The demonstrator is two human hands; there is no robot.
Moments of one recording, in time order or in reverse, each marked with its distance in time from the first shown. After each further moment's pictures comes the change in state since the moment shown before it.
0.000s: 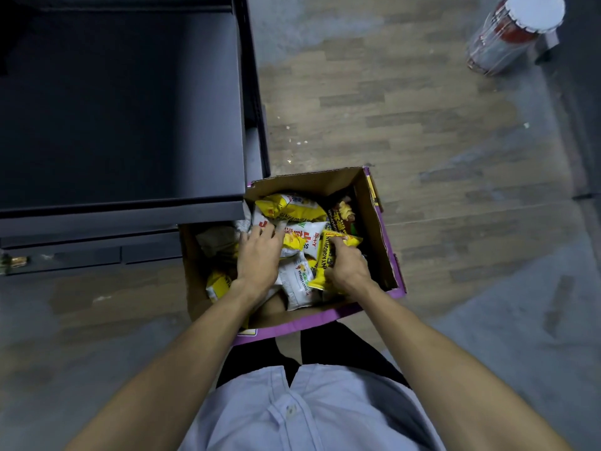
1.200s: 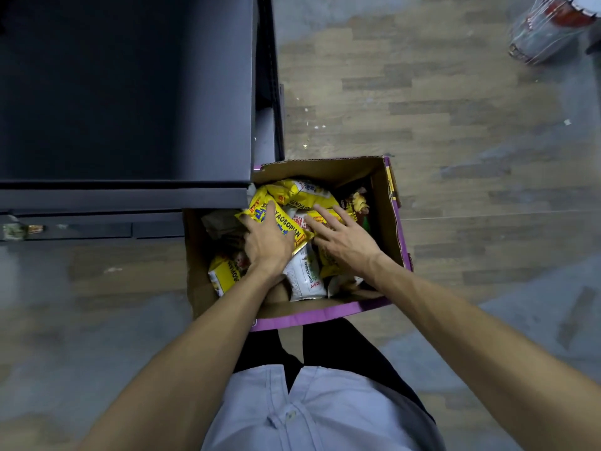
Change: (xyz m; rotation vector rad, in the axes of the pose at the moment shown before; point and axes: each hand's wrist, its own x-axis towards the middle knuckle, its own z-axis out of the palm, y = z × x) left_hand 0.022 0.018 0.013 -0.507 -0.114 -0.643; right_hand 0.039 -0.003 -0.019 -1.197 0.070 -0.906
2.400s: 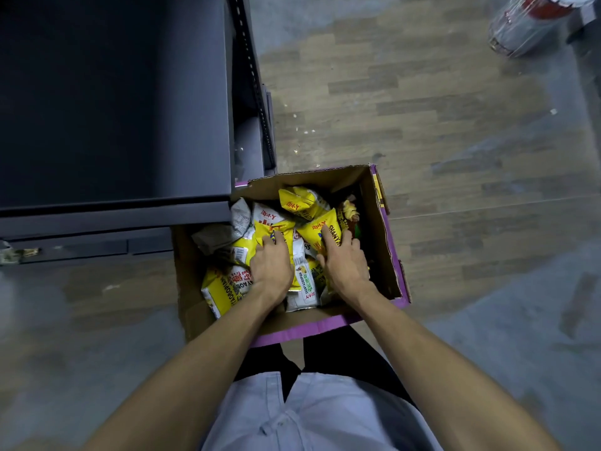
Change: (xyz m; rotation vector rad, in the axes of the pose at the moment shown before) left_hand -0.010 -0.005 0.028 0.402 -0.090 0.267; right_hand 0.000 -0.041 0.021 0.806 0.013 0.747
